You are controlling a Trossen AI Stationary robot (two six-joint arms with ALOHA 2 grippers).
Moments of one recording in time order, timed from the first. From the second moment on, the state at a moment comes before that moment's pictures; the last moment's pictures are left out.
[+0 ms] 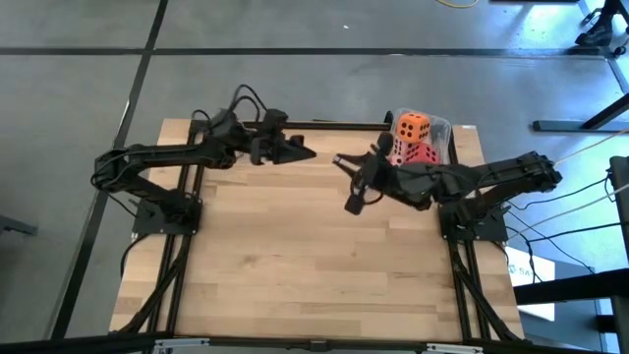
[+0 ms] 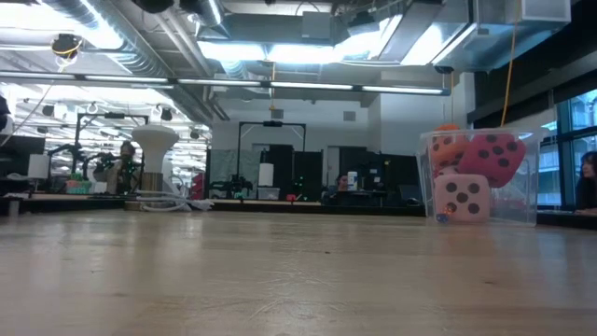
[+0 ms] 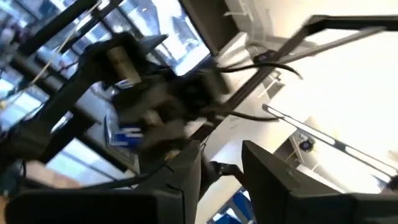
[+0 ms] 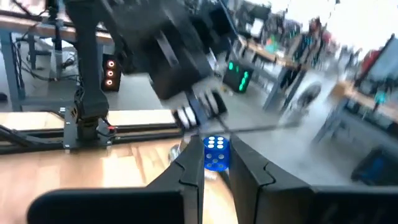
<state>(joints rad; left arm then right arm) 0.38 1.31 1.01 0.86 0.65 -1.14 0.27 1.36 1.36 -0.19 0.75 -0.13</state>
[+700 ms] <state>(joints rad) 0.41 0.88 1.01 -0.02 0.58 -0.60 -0.08 1.10 1.36 -1.17 0.54 0.78</state>
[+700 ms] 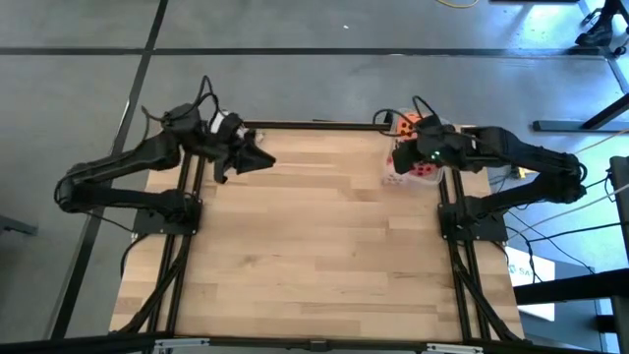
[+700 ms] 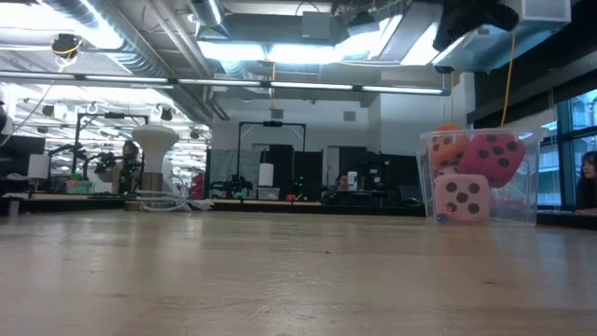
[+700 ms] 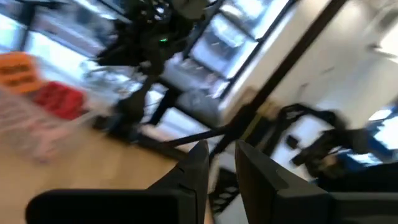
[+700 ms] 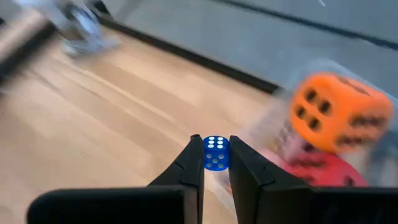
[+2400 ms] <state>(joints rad) 0.27 0.49 0.96 -0.44 0.15 -0.35 -0.62 1.14 1.06 -1.09 0.07 0.46</state>
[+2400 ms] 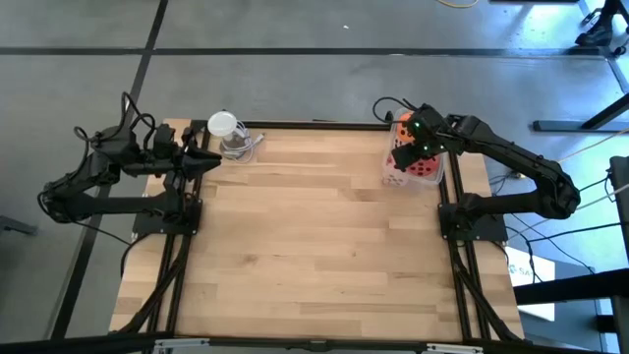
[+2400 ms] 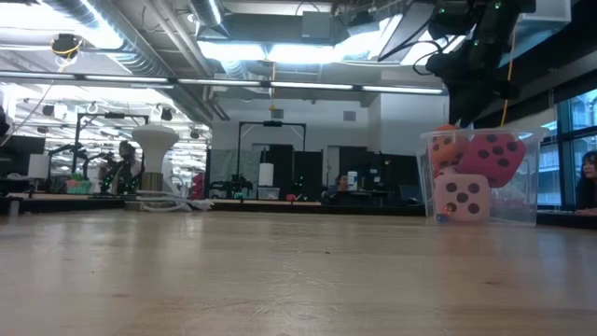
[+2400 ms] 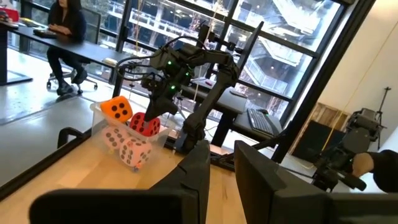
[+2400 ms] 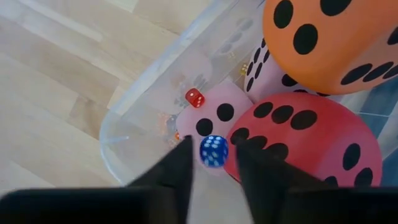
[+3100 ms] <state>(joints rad) 0.27 0.40 0.96 -0.47 0.12 -0.36 -0.57 1.07 1.06 -1.06 0.06 0.49</state>
